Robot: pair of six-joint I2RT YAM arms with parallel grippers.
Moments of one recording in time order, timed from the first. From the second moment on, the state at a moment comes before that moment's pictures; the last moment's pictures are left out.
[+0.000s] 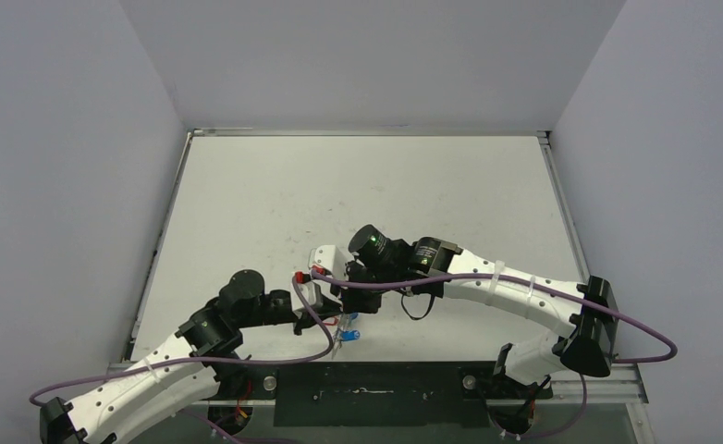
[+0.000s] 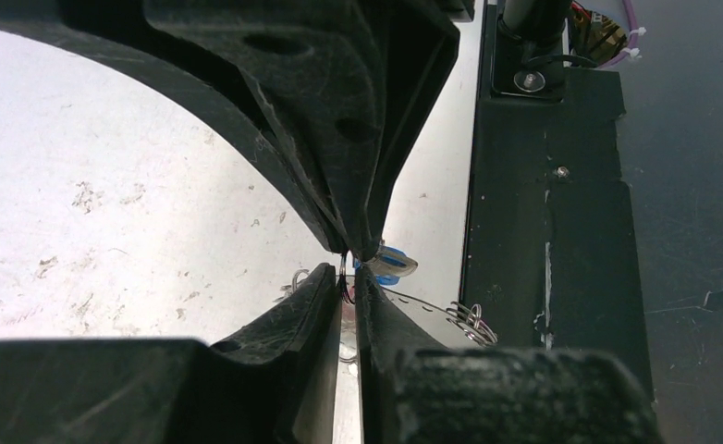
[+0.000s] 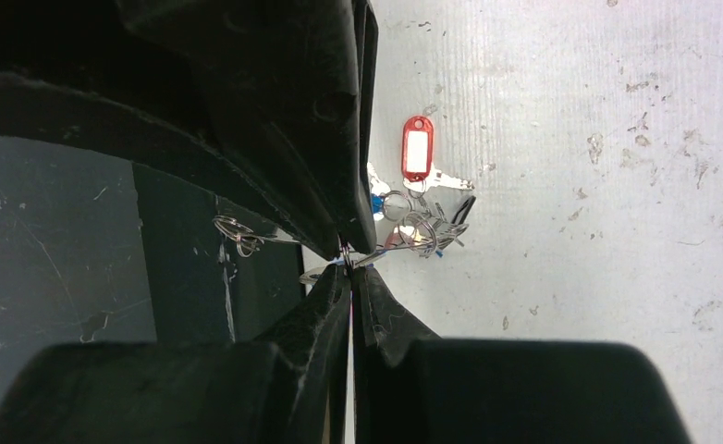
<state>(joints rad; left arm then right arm) -0.85 0.55 0.40 -0.11 0.51 0.15 1.13 1.44 1.27 -0.71 -0.34 -0.21</state>
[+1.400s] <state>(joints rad) -0.86 0.33 0.13 0.29 0.46 -0.04 0.96 1.18 0.85 -0.18 -0.60 -0.14</state>
